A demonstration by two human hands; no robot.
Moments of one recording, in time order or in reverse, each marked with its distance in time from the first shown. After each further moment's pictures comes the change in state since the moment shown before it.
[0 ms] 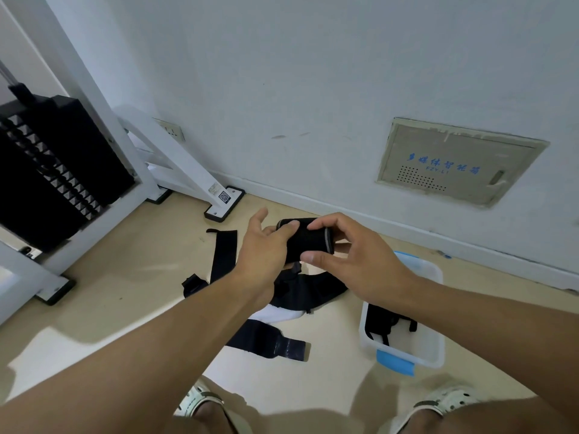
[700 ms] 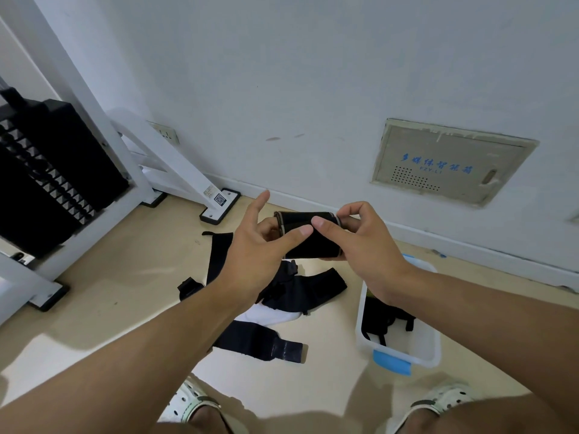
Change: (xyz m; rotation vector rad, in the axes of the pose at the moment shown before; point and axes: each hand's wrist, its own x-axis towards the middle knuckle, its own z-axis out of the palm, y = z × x) left_hand -0.001 -0.002 -0.011 0.078 -0.174 0.243; right_hand 0.013 0.000 -0.002 0.445 0.209 0.266
